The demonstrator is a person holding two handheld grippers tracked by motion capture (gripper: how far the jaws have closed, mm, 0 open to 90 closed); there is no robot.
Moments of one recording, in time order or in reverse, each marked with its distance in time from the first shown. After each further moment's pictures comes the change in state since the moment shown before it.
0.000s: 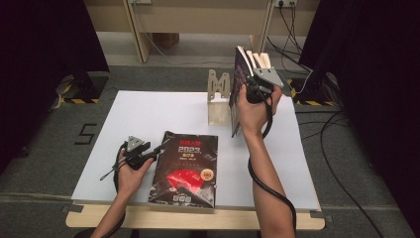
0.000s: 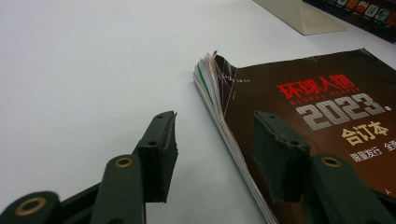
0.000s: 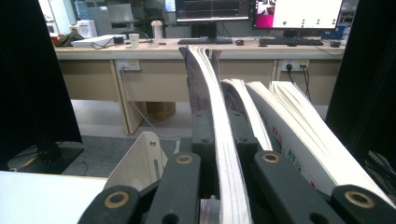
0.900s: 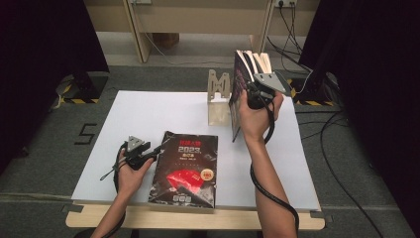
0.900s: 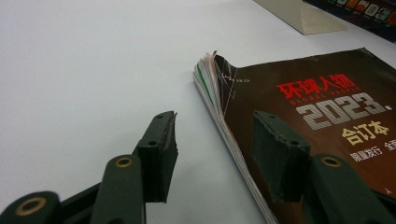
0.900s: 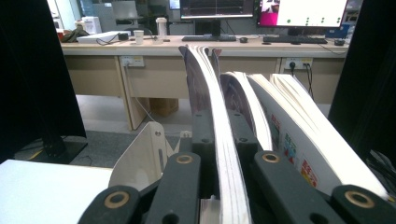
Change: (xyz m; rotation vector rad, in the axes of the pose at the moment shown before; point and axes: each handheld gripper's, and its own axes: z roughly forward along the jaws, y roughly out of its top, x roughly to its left) left arm 0.000 0.000 0.000 0.004 0.002 0.004; right arm 0.001 -0.005 -0.016 0.009 0.019 -0.007
